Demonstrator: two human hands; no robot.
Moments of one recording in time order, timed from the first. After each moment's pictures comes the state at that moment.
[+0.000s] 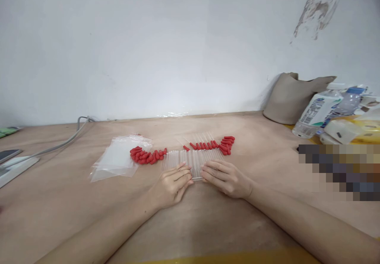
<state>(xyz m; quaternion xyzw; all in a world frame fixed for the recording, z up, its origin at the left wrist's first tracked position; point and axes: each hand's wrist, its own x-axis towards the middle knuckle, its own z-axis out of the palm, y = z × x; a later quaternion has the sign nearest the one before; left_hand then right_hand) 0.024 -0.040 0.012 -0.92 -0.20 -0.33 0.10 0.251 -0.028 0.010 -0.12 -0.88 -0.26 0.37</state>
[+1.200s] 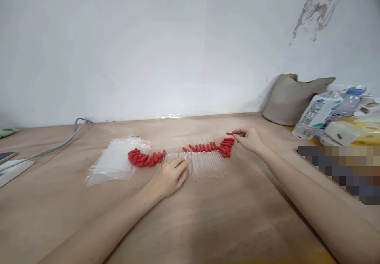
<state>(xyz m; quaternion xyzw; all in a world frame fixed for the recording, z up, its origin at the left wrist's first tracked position) 0.024 -0.012 0.015 -0.89 -0.31 -0.29 0.13 0.339 0.073 0.027 -0.62 -0.64 0.15 0.43</state>
